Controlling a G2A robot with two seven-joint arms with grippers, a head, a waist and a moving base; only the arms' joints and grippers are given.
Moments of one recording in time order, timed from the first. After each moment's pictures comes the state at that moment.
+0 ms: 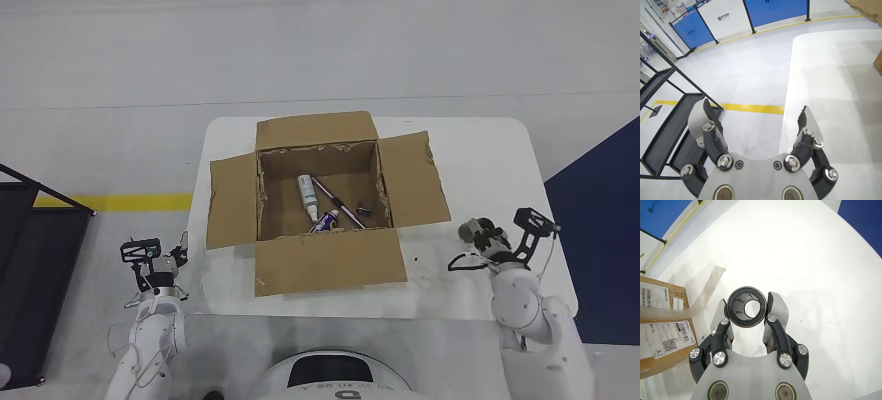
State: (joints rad) left arm 1.86 -1.29 -1.59 -1.55 1.42 0.30 0.22; right arm -1.87 -1.28 1.72 -1.91 -0.84 0.33 0.42
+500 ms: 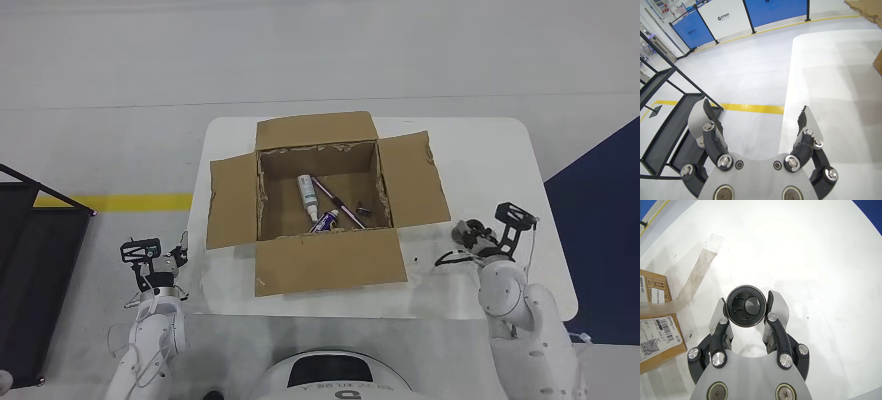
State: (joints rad) left arm 1.86 -1.29 -1.59 -1.55 1.42 0.30 0.22; right arm -1.81 -1.28 1.67 -1.89 -0.95 0.38 0.53
